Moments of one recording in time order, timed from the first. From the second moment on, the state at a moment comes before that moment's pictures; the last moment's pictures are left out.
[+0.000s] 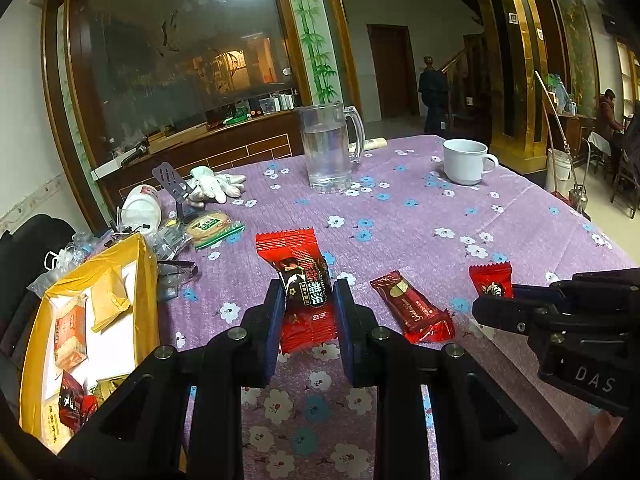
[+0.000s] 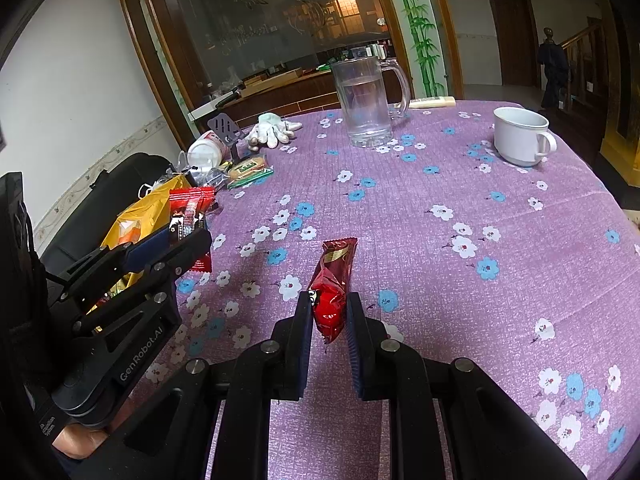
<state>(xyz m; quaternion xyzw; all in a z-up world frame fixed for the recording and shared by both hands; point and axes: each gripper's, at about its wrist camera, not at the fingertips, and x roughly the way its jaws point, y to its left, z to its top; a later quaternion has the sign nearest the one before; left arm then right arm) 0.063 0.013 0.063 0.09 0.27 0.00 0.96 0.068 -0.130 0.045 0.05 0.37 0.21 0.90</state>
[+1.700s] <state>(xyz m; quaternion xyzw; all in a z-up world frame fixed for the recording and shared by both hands) -0.014 0.233 0.036 -0.16 0.32 0.11 0.93 0.037 0.094 0.087 -0.04 0.37 0.34 0.87</state>
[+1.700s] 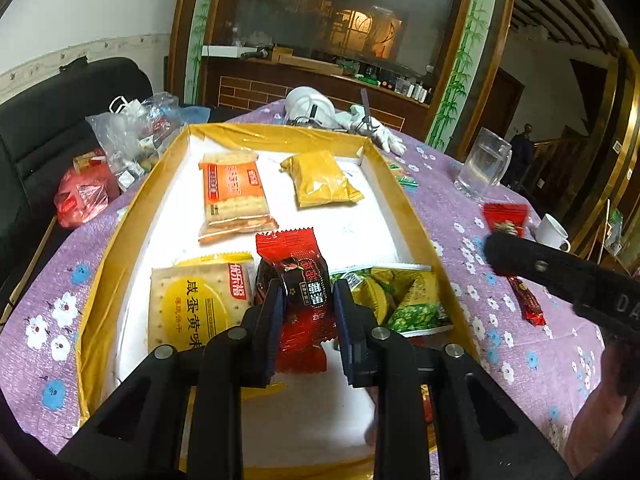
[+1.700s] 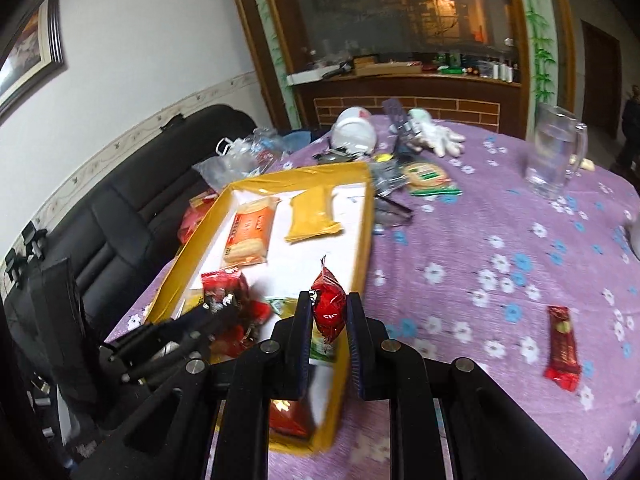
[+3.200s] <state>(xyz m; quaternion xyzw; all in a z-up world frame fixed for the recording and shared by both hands) -0.027 0.217 0.047 -0.12 0.28 0.09 0.95 0.079 0.114 0.302 -0.18 0.23 0.24 0.92</state>
